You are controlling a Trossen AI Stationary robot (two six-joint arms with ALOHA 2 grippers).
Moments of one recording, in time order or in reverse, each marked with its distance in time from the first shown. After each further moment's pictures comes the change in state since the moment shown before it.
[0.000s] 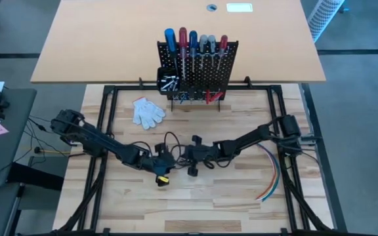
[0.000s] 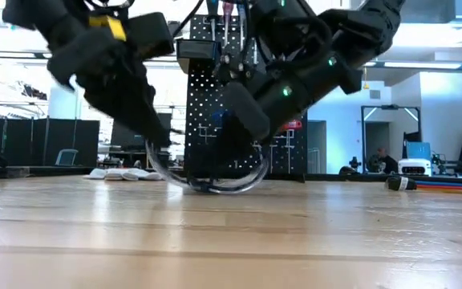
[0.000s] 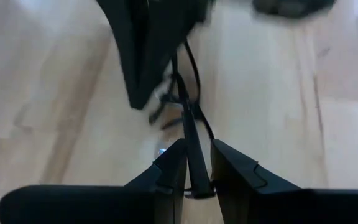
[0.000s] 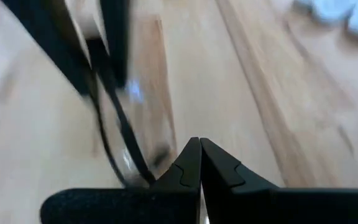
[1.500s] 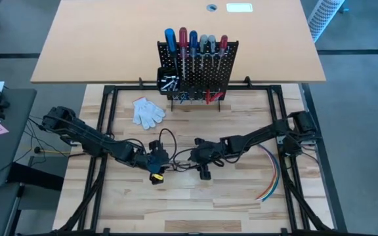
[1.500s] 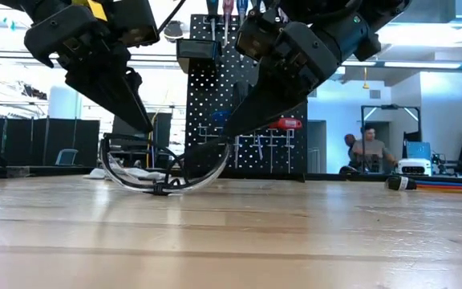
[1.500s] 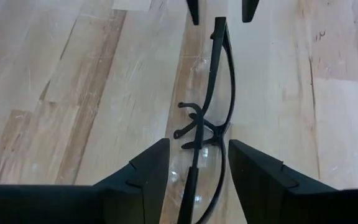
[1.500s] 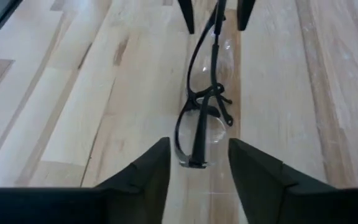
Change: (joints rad) left arm -0.013 -0.122 0.000 -0.173 0.015 -0.033; right arm 0.016 -0.191 -0.033 -0.211 -0.264 -0.097
